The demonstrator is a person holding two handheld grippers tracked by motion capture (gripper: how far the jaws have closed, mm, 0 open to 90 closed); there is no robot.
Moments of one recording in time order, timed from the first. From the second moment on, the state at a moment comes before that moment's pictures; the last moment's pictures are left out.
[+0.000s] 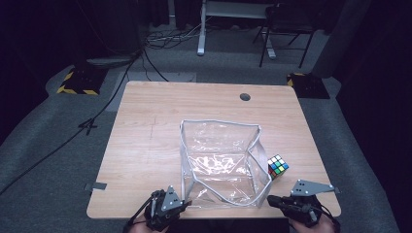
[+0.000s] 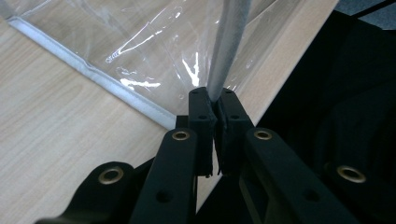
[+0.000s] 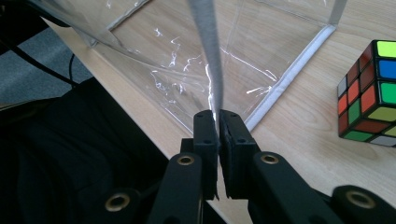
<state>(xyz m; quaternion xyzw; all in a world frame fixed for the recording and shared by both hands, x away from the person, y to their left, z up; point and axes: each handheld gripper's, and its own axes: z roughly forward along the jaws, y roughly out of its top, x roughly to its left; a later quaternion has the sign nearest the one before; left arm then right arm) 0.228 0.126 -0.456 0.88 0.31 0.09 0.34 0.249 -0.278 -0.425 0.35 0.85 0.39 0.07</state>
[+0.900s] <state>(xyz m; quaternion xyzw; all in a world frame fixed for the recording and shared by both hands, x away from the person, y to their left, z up) 0.226 0.149 -0.447 0.87 0.31 0.05 0.37 0.242 -0.280 -0.419 0.32 0.86 0.38 0.07</state>
